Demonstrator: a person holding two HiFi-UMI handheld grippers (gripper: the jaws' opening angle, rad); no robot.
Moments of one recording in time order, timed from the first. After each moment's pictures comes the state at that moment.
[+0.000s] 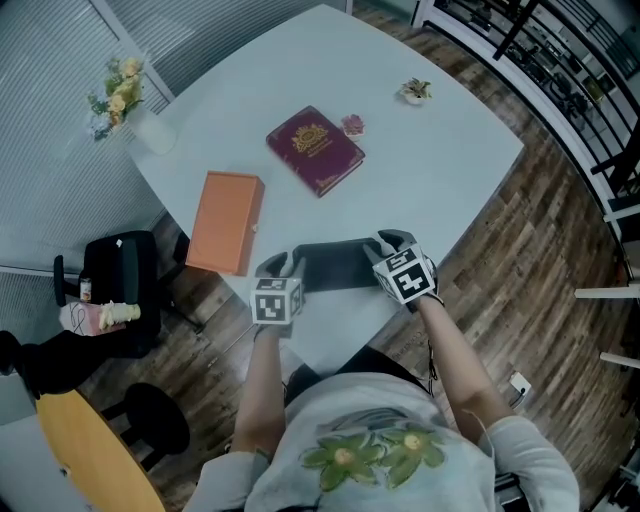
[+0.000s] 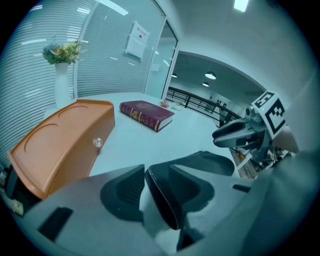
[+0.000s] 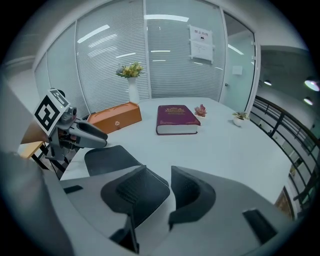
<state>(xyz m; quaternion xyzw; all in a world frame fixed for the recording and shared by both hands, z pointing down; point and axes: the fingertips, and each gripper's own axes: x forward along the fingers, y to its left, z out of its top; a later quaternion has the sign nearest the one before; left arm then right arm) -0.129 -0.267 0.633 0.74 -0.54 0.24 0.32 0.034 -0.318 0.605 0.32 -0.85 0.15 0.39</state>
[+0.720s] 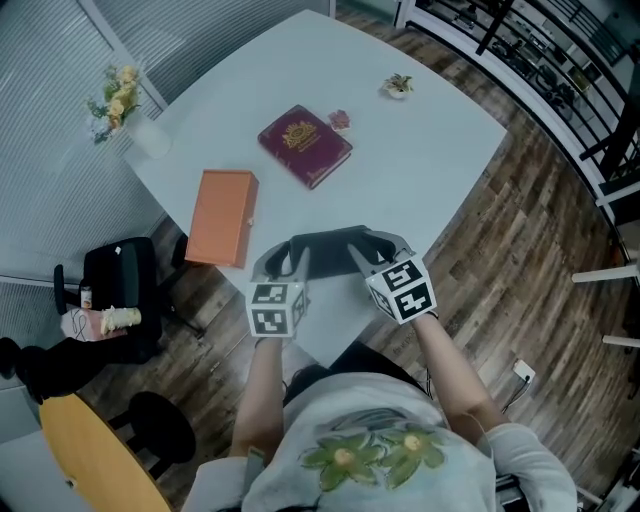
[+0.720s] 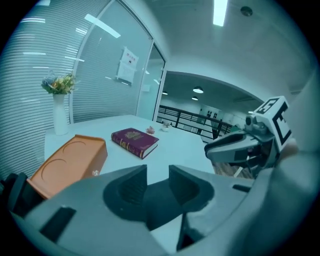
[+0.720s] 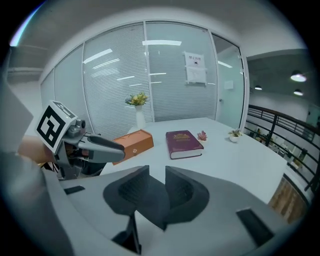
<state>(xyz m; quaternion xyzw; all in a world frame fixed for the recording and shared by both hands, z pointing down) -0.102 -0.250 0.536 0.78 -0.55 0.18 0.24 0.010 -0.264 0.513 0.35 -0.89 0.14 0.27</state>
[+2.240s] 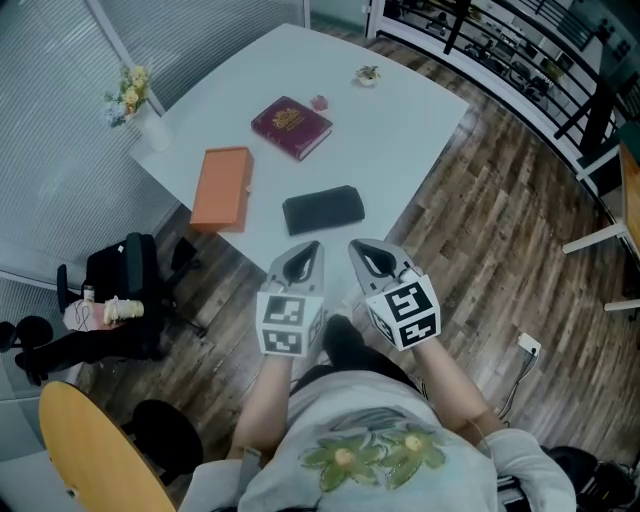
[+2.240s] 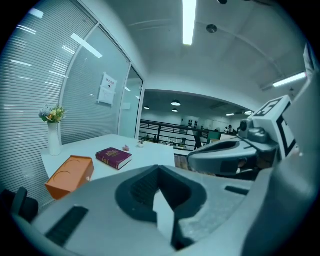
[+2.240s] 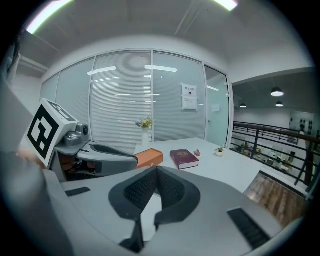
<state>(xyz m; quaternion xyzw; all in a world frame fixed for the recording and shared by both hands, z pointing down) -0.040 -0.090 0.428 0.85 -0.49 0.14 0.13 0.016 -0.085 0.411 0.42 -0.89 0.08 0.18</state>
